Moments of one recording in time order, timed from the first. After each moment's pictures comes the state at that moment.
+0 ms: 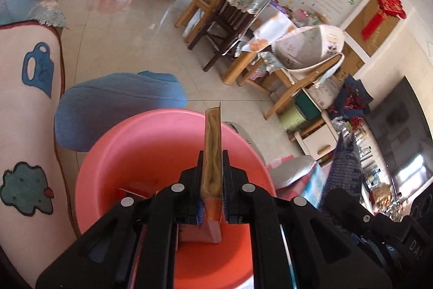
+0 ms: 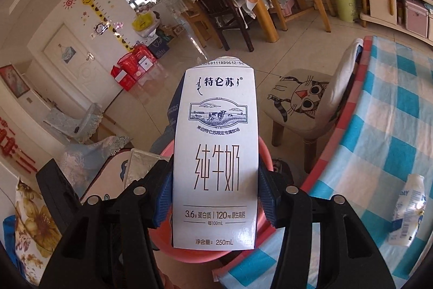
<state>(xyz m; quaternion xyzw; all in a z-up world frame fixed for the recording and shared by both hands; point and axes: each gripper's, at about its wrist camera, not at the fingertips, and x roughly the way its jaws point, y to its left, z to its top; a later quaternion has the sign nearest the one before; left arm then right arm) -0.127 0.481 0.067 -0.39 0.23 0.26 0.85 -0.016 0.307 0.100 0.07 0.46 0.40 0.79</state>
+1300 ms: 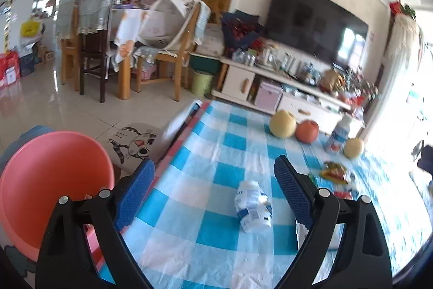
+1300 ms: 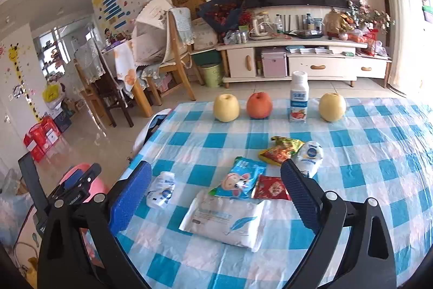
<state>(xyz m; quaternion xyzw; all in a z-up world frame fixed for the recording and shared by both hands) -0.087 0.268 0.105 -0.11 0.25 0.00 0.96 -0.098 -0.056 0.156 0.09 0.30 0.09 0.94</state>
